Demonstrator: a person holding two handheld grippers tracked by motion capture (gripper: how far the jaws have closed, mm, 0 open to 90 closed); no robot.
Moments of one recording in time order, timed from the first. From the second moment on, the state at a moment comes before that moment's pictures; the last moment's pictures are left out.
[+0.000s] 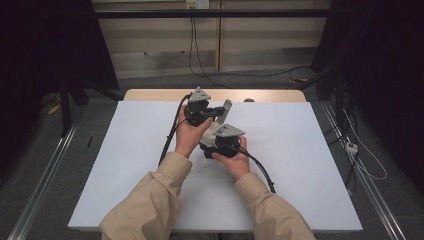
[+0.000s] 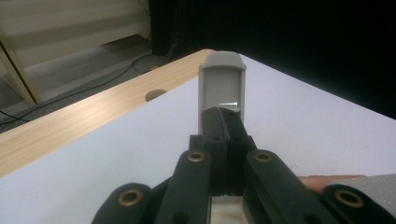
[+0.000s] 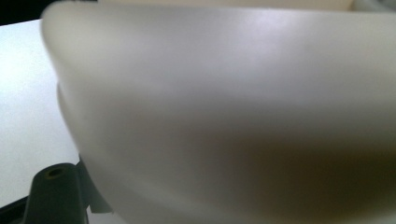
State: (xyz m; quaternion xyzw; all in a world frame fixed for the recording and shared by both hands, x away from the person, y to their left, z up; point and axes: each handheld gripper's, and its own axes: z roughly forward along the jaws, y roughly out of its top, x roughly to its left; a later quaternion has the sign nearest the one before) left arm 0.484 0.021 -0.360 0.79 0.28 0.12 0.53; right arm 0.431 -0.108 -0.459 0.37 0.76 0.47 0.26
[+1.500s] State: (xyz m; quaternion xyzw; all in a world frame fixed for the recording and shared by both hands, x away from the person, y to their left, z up) left arm 0.493 0.014 -0.364 0.80 0.27 0.11 0.52; right arm 0.431 -0.109 -0.460 0.37 0.76 0.47 0.25
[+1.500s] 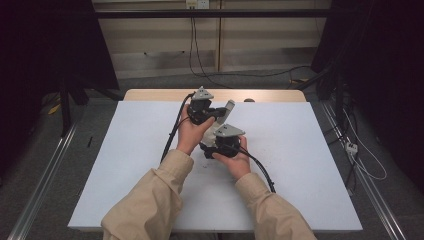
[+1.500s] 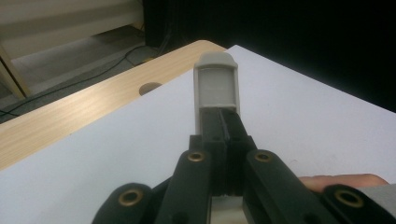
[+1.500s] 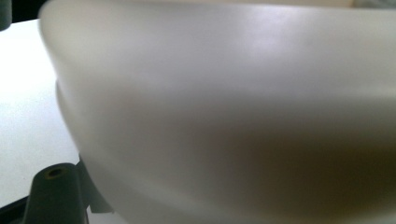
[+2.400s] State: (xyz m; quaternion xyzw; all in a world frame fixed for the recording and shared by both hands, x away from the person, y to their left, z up) left arm 0.496 0.012 -0.370 0.81 0.27 0.10 0.51; right arm 0.431 -0.108 -0.460 0.37 0.76 0.47 0.25
